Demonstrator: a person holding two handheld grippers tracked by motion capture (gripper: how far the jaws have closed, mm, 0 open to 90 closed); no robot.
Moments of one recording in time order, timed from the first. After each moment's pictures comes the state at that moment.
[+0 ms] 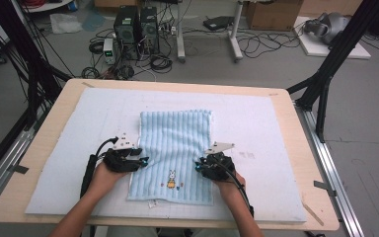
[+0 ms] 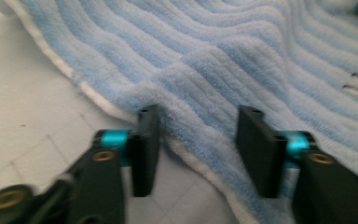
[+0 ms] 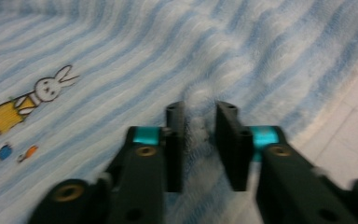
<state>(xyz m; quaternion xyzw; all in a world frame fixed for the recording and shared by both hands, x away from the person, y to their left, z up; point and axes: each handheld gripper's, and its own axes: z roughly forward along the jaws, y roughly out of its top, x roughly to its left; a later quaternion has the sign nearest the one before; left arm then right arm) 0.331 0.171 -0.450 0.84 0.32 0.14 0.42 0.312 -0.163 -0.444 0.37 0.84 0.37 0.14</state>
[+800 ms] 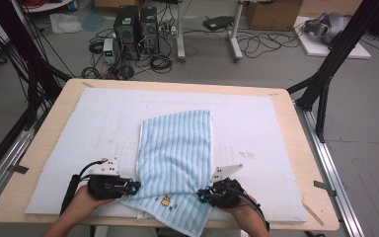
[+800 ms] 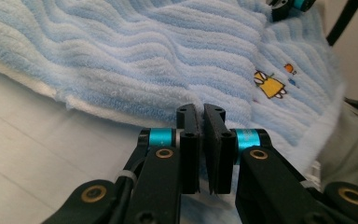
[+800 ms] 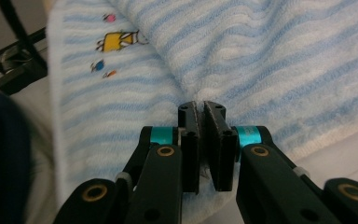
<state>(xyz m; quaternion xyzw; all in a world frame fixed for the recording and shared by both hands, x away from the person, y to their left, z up) 0.259 0.197 -0.444 0.85 0.24 0.00 0.47 0.246 -0.182 -0.440 0.27 0.88 0.38 0.00</state>
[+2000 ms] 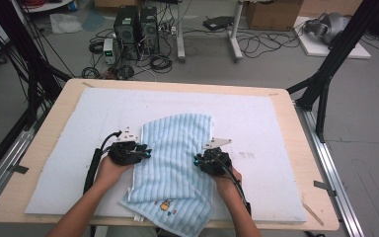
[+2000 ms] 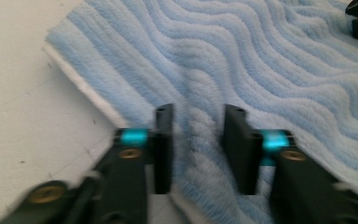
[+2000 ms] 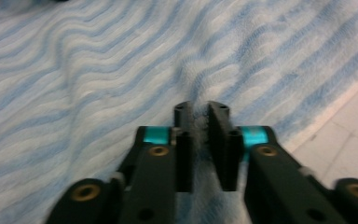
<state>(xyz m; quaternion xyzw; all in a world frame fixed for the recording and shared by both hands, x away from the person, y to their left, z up) 0.353 0.165 -0.450 0.83 0.34 0.12 0.43 0.326 -0.155 -0.445 0.37 0.84 0.37 0.14</state>
